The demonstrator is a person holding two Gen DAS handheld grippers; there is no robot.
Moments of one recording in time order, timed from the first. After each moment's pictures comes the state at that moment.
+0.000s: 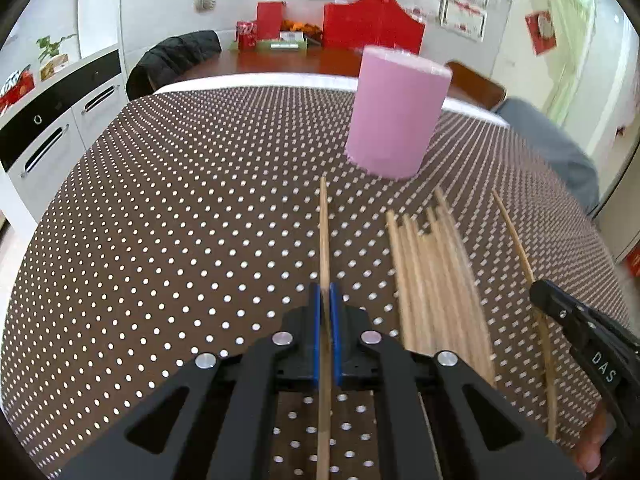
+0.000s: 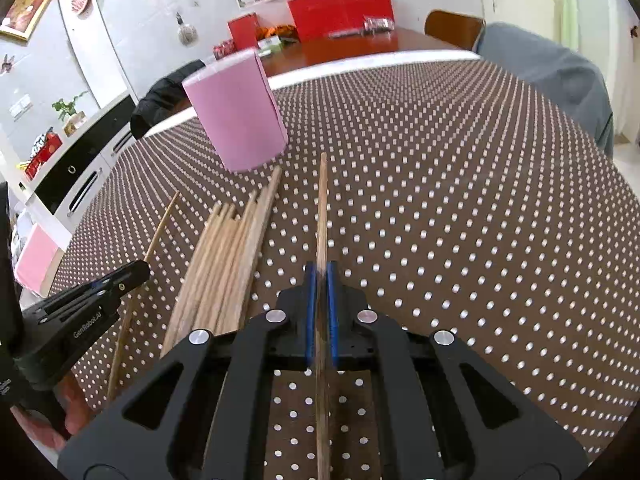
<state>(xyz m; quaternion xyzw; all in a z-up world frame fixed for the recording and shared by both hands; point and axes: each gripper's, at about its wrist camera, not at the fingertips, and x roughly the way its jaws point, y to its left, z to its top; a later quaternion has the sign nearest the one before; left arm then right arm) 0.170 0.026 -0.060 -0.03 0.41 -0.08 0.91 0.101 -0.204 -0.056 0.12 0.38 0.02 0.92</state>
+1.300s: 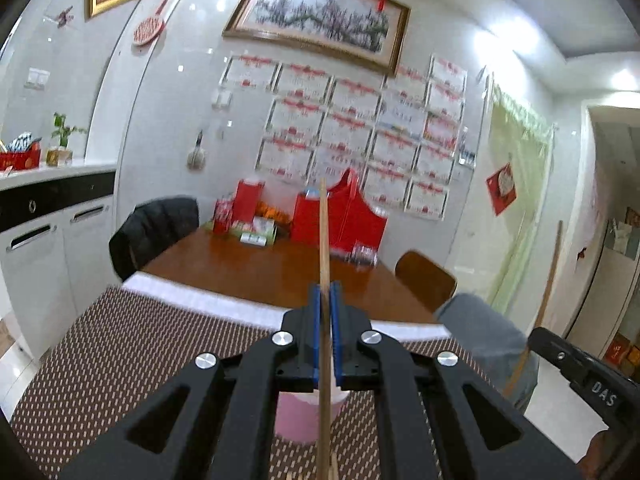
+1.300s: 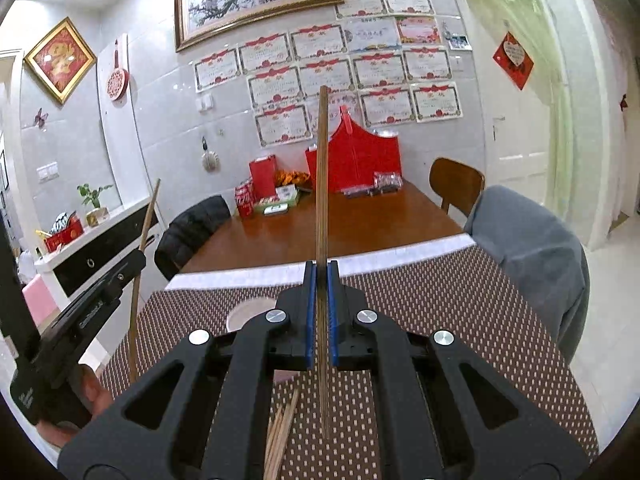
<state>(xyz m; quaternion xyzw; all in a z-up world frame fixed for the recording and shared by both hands) 0.180 -0.009 0.132 -0.12 0.10 -0.09 0.98 0.123 -0.241 0.124 0.10 0.16 0.02 0.98</state>
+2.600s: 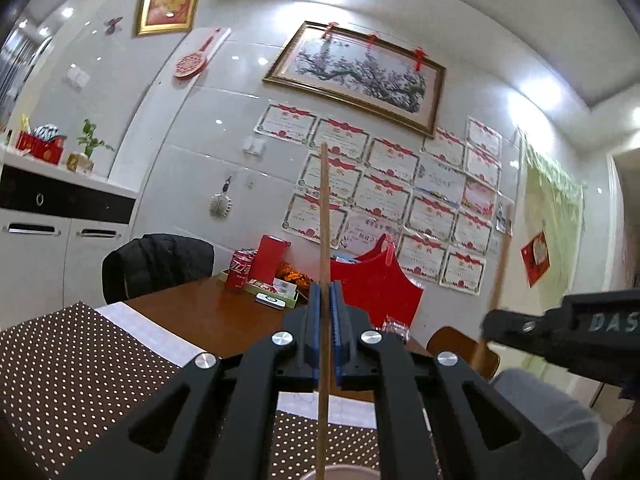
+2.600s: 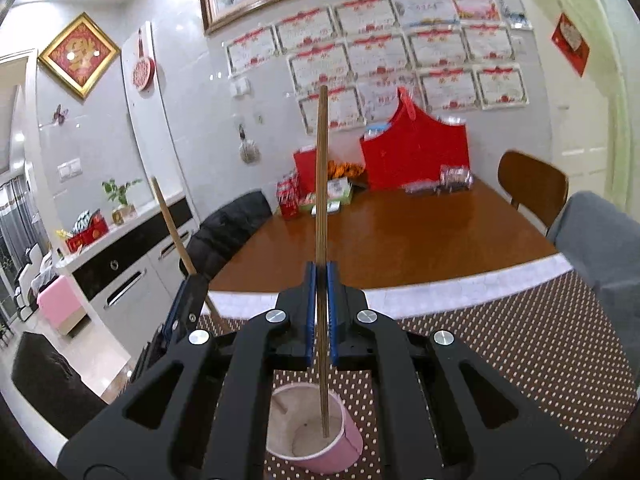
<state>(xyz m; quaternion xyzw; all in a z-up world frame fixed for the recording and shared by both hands) 0.287 -0.019 0.059 -0.16 -0.03 -0.02 0.99 0.275 -0.192 0.109 0.11 0.19 0.12 0.97</state>
